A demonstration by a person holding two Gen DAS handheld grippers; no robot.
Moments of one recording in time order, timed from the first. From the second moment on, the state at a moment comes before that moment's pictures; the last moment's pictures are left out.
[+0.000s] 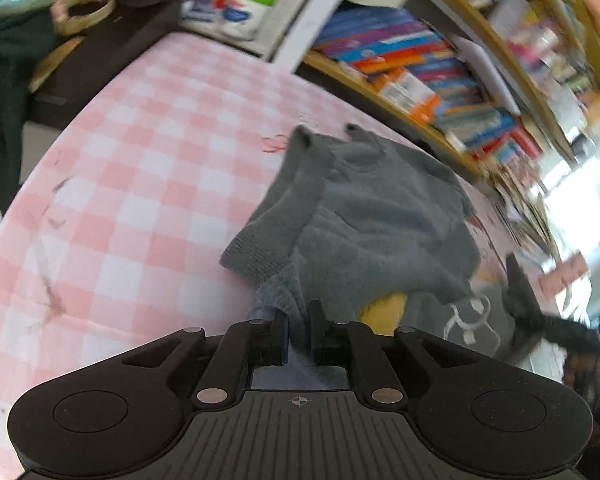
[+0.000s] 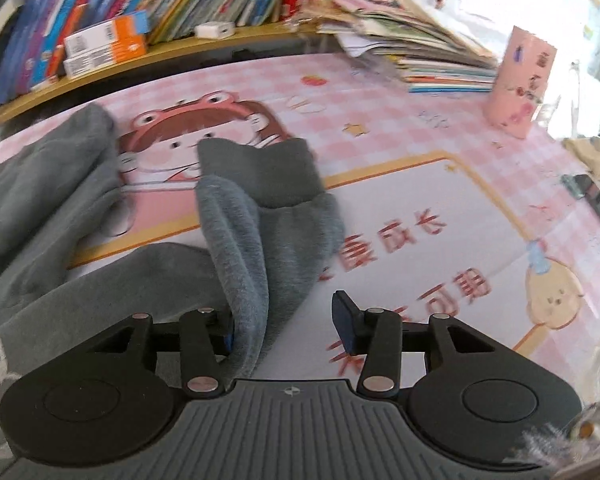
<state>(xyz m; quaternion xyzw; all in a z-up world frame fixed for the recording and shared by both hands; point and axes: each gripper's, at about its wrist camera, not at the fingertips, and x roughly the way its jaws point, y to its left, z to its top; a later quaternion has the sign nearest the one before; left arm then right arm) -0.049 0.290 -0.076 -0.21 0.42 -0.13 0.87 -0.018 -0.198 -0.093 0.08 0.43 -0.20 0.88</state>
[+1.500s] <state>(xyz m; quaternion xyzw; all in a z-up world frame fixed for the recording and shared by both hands) 0.036 0.269 -0.106 -0.21 0.41 -0.08 0.89 -0.052 -0.212 -0.089 0.10 0.45 -0.18 0.87</state>
